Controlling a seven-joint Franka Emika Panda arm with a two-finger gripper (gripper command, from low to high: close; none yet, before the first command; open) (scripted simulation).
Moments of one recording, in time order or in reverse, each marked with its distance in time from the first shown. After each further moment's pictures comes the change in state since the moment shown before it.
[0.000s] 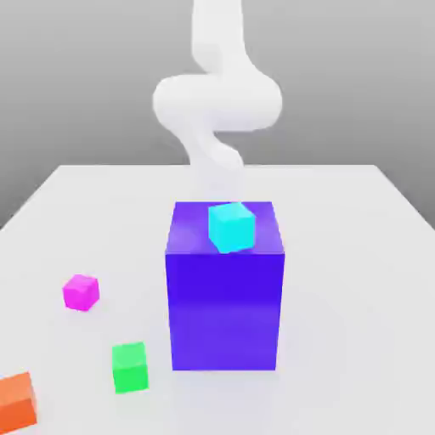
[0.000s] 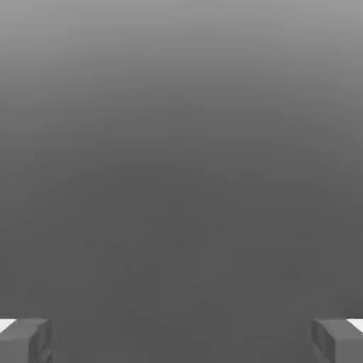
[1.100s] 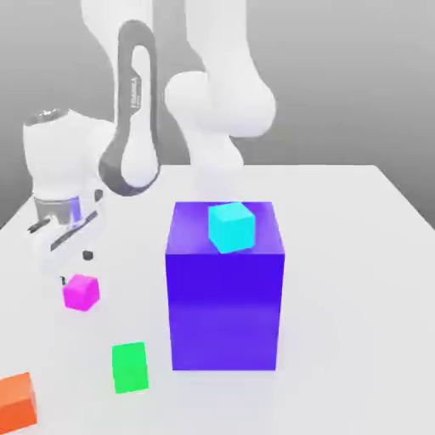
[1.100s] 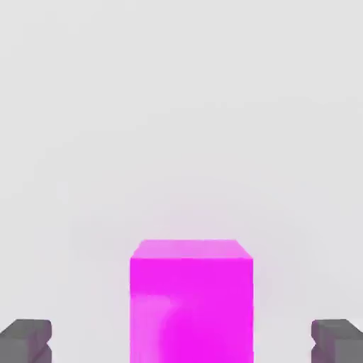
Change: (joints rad) arm -0.721 0.869 -0.088 -0.545 0.097 0.682 0.825
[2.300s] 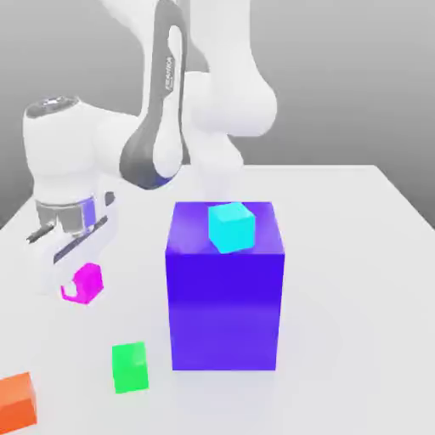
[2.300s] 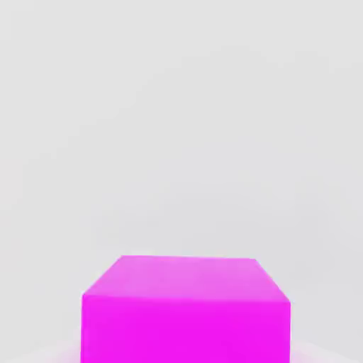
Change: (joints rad) arm 0.166 -0.173 0.141 0.110 -0.086 -0.271 0.408
